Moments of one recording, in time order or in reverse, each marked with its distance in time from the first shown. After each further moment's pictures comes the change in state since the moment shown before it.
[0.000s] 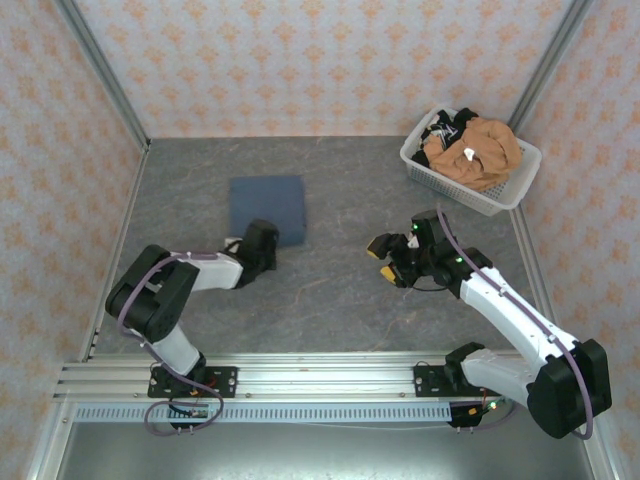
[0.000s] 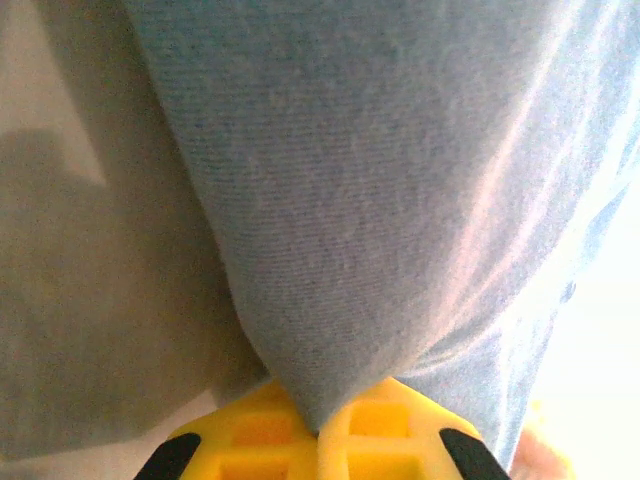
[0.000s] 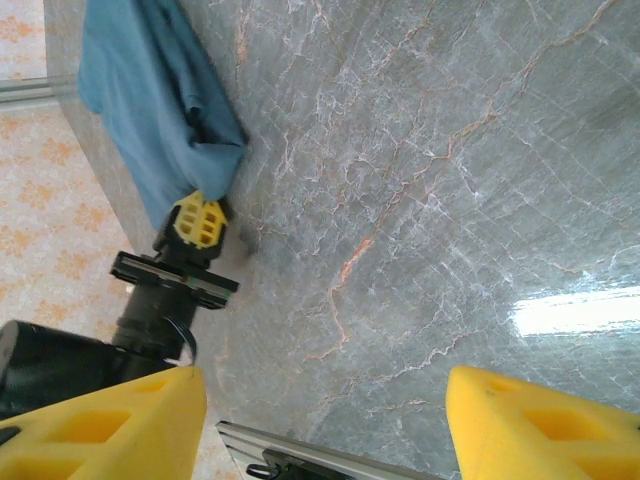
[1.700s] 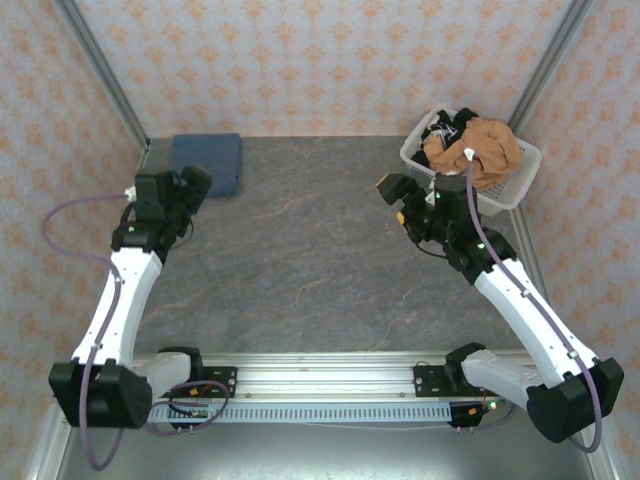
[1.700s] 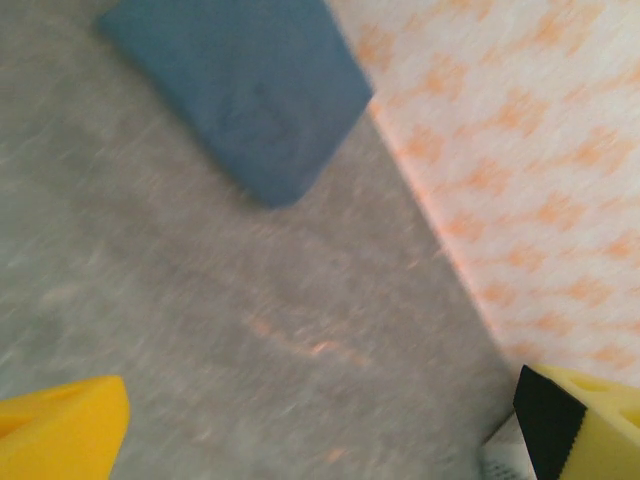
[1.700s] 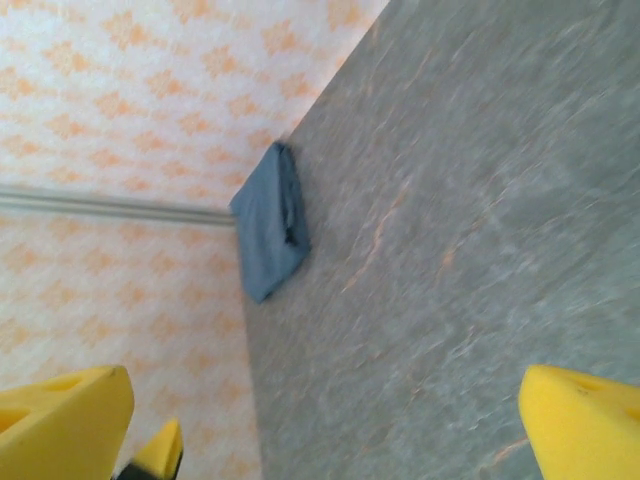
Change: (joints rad) left arm 0.413 -0.562 0.388 -0.808 0.207 0.880; right arm -0.034 -0.026 0.290 0.049 0.258 -0.110
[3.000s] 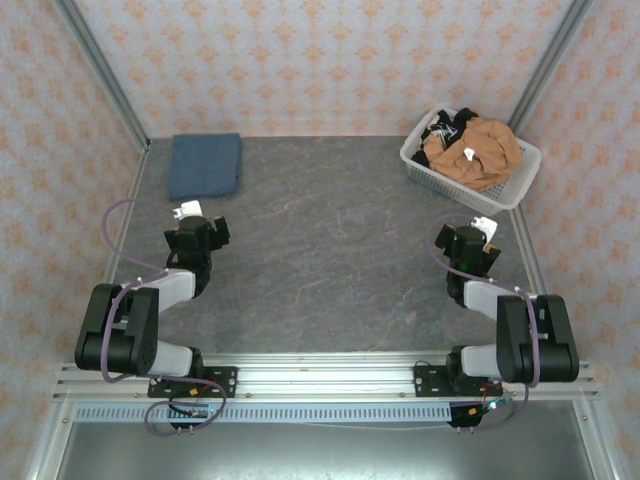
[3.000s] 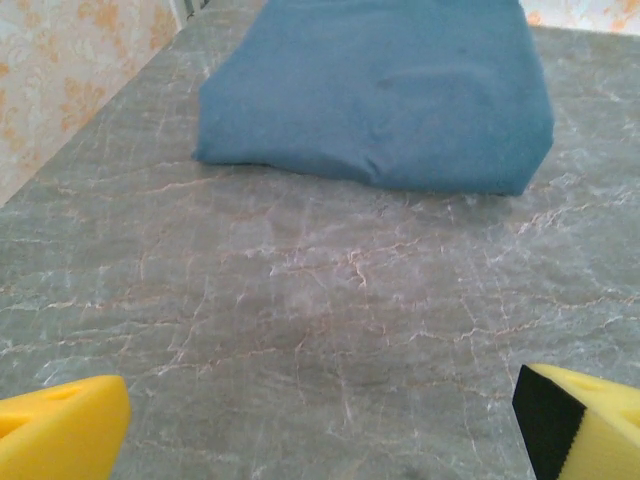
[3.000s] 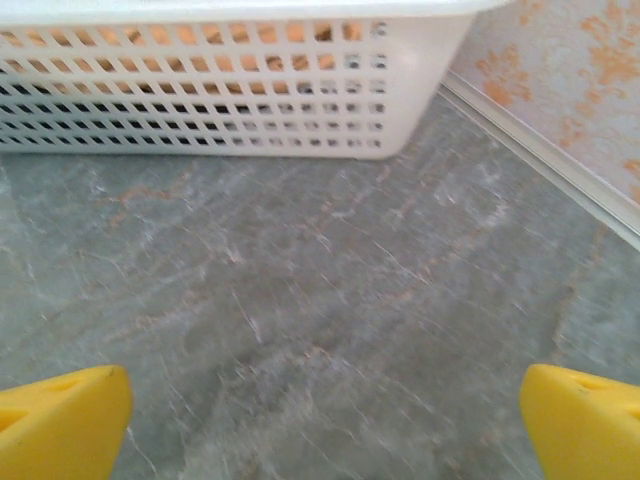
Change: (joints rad) left arm -0.035 0.308 -0.595 1.081 -0.303 0.863; right arm -0.405 0.304 -0.686 0.949 0.526 -0.809
